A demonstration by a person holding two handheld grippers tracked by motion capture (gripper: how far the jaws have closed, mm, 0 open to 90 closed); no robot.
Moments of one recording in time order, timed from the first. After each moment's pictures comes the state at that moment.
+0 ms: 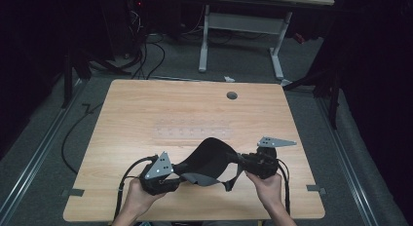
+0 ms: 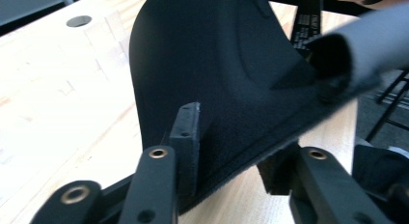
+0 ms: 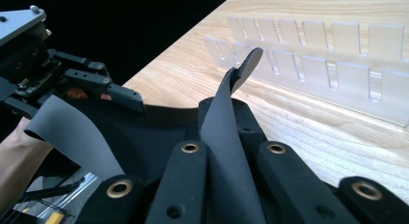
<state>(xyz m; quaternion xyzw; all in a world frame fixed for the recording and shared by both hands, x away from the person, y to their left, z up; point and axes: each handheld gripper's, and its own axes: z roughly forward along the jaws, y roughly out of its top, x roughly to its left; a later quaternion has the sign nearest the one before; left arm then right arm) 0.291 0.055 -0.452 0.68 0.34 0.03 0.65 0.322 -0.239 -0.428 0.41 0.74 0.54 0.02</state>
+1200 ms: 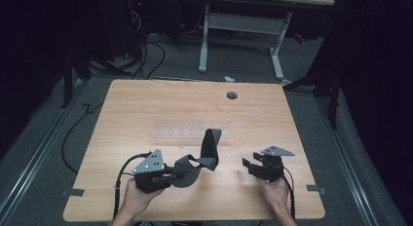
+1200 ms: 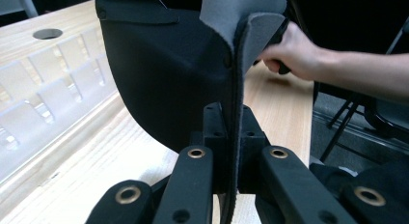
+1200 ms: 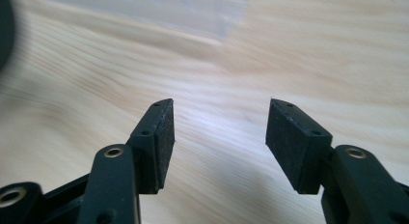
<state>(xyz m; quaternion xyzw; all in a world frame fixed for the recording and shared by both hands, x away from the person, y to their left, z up) 0.293 0.070 -0.440 0.64 0.34 -0.05 0.69 0.337 -0.282 -0.510 0.51 0.75 0.38 0.19</state>
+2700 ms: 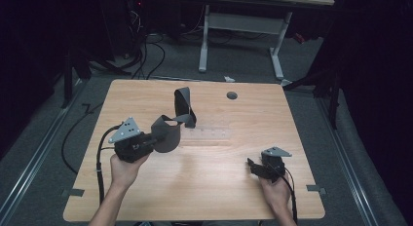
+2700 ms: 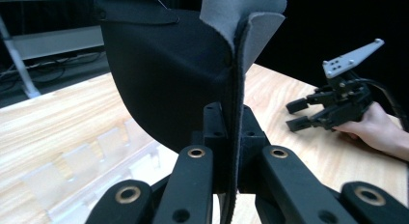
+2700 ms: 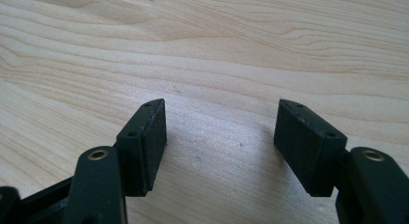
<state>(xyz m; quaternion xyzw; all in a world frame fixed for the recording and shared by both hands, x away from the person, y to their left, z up) 0.358 0.111 -0.400 0.55 0.41 0.06 0.72 0.346 -0.292 -0.531 0.54 0.74 0.32 0.24</state>
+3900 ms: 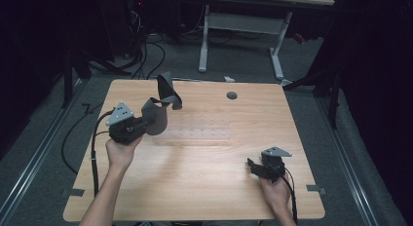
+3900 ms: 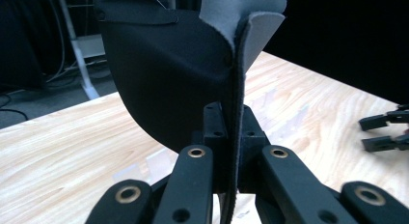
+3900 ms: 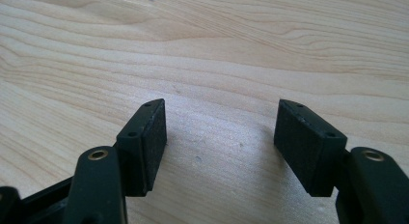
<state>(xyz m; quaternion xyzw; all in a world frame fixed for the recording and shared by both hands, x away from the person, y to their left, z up) 0.411 0.129 -0.406 0.53 0.44 0.13 0.71 0.346 -0.292 -0.531 0.54 0.74 0.32 0.24</state>
